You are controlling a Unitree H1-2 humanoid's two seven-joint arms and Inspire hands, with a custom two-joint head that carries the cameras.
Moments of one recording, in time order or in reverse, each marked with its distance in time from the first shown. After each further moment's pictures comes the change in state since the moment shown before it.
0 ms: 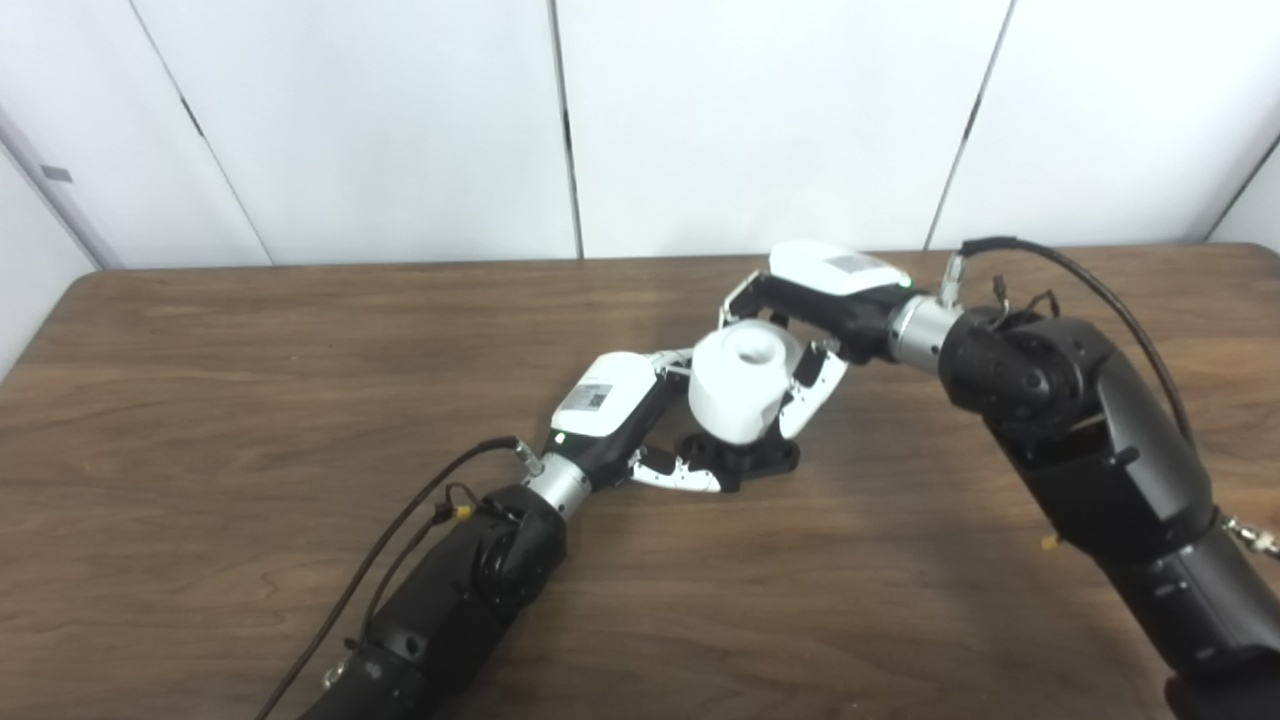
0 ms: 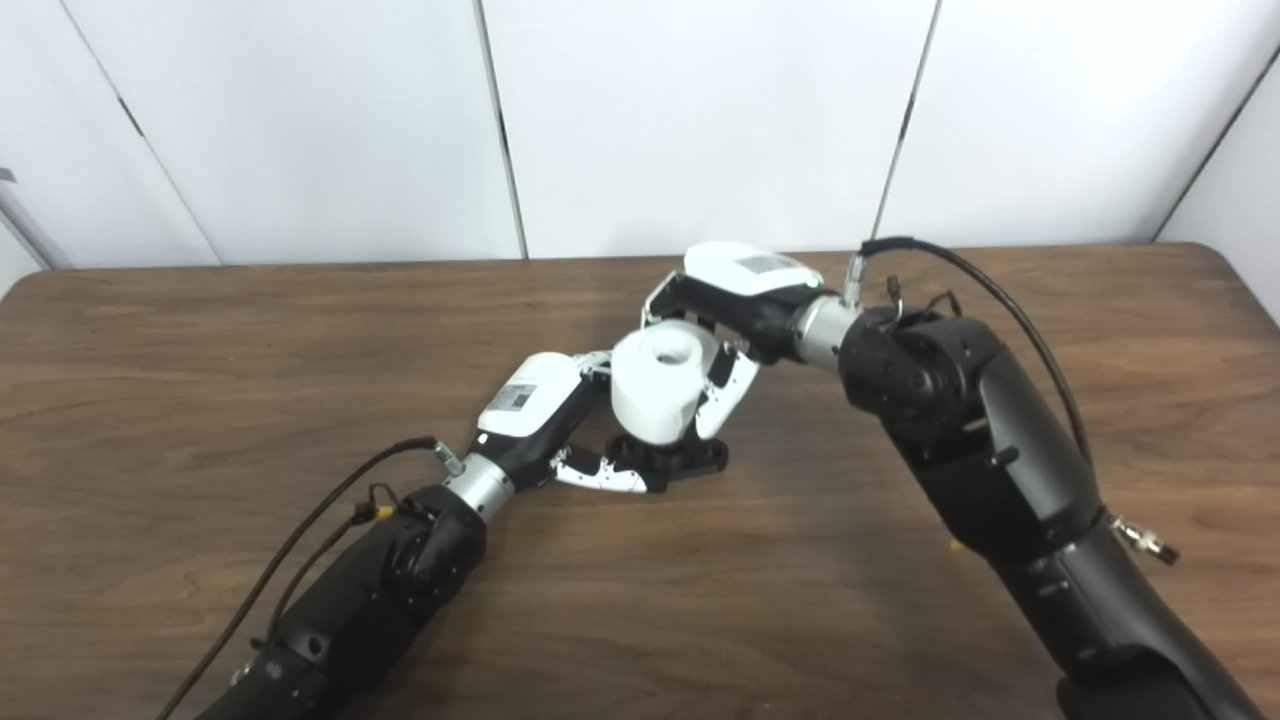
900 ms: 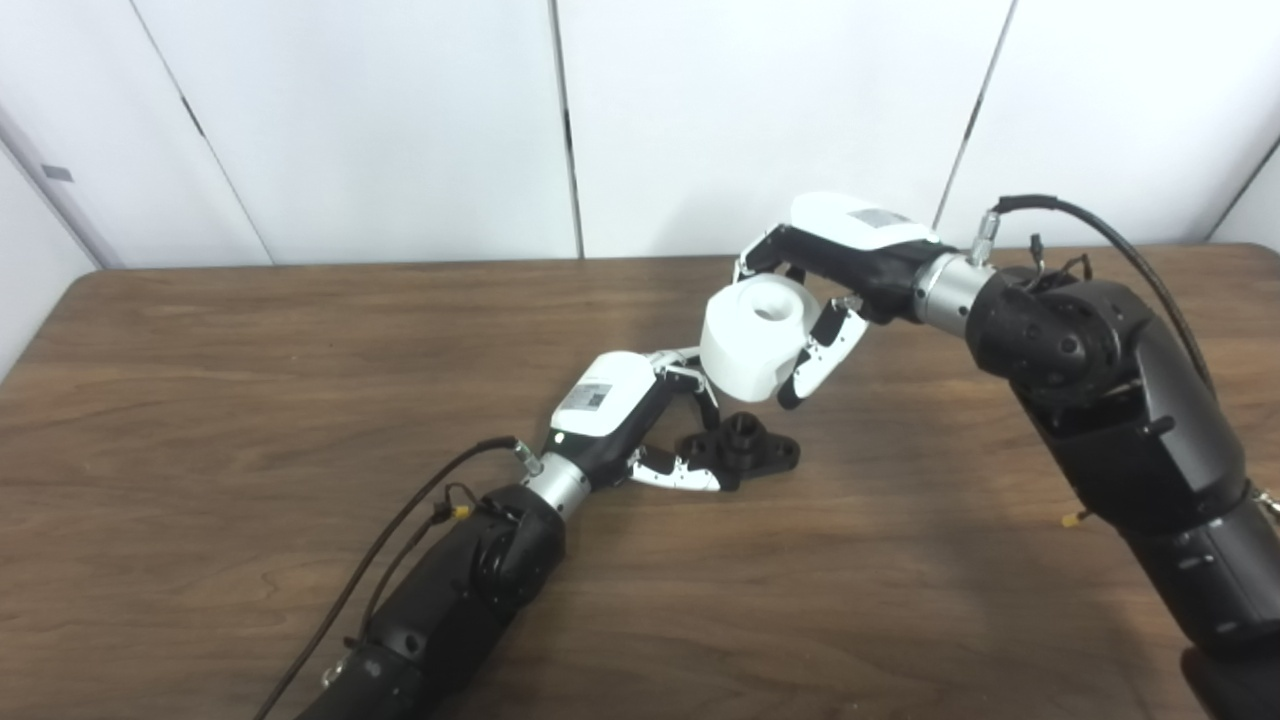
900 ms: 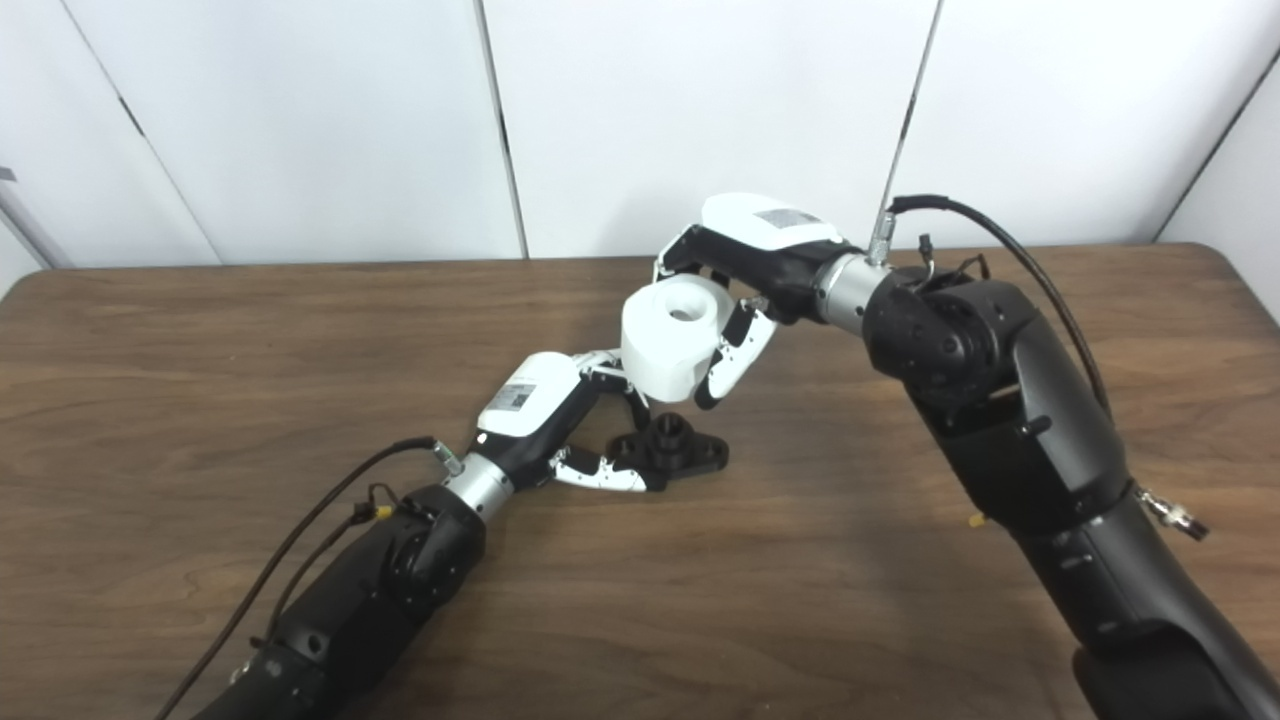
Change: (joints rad) left arm -0.001 0.002 -0.001 0.002 -0.005 -0.008 0.001; right arm -0.010 -0.032 -0.025 -0.004 0.025 0.000 -0.013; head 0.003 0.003
